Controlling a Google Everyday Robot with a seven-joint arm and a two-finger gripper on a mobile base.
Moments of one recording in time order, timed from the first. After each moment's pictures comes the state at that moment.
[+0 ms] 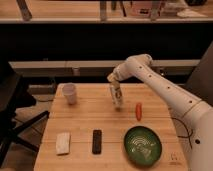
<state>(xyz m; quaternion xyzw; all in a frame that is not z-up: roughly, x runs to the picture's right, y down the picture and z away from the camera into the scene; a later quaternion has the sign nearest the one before) 0.042 -0.083 0.851 0.17 -0.18 -0.83 0.50</state>
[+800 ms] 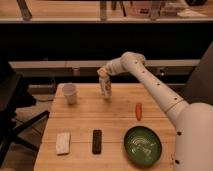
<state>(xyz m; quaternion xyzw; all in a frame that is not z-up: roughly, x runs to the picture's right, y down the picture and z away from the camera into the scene) -0.021 -0.124 0.869 0.29 -0.18 -0.84 0.43</state>
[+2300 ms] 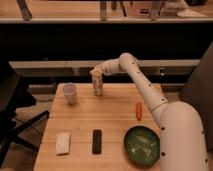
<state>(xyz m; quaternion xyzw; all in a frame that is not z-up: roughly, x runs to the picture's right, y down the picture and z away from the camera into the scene) -0.058 -0.126 0.893 0.37 -0.20 -0.82 0.39</state>
